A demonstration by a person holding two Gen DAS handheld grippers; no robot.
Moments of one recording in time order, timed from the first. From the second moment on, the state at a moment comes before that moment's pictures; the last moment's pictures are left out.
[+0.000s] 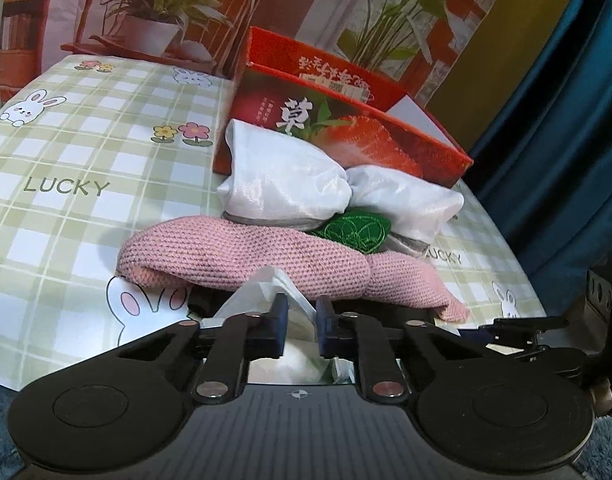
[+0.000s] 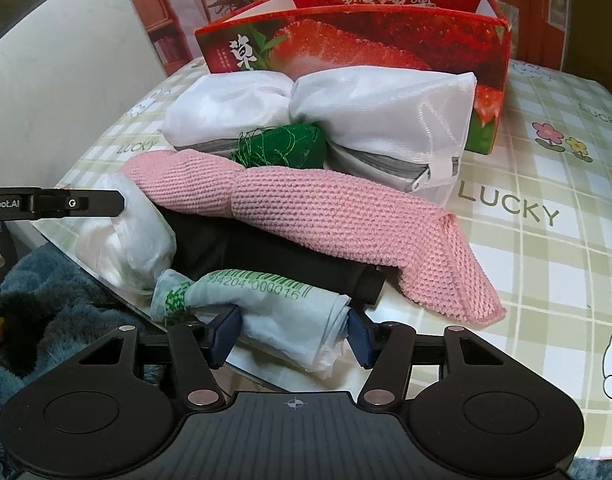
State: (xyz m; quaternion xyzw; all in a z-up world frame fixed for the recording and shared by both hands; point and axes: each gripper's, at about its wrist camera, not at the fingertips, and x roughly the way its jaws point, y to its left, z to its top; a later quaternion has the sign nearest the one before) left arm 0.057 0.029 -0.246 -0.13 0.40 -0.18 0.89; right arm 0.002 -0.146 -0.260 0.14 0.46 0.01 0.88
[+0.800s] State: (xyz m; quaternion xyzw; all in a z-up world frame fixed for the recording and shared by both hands) left arm 0.066 0.029 -0.170 -0.11 0.27 -0.21 0.93; right arm -0.003 -0.174 -0.201 0.15 0.35 0.00 0.93
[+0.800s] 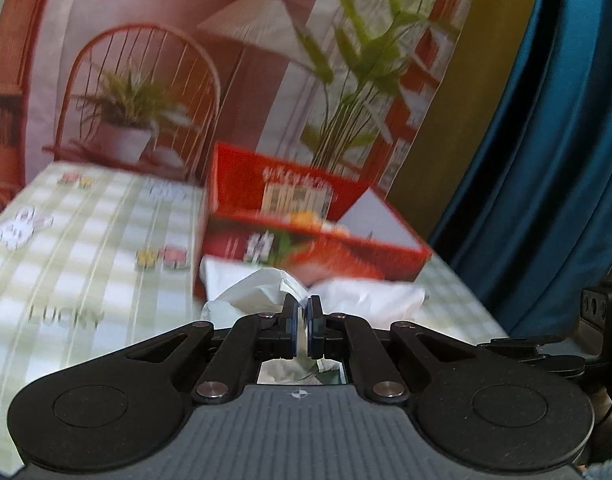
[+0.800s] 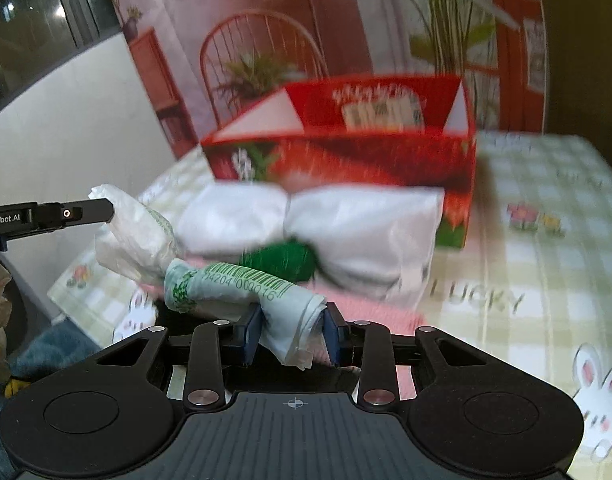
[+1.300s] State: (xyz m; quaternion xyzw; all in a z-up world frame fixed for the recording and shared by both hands) left arm 0.178 -0.016 -0.103 -0.07 0.21 -0.22 0.95; right arm 0.084 -0.242 -0.116 0.09 0.28 -0.04 0.96
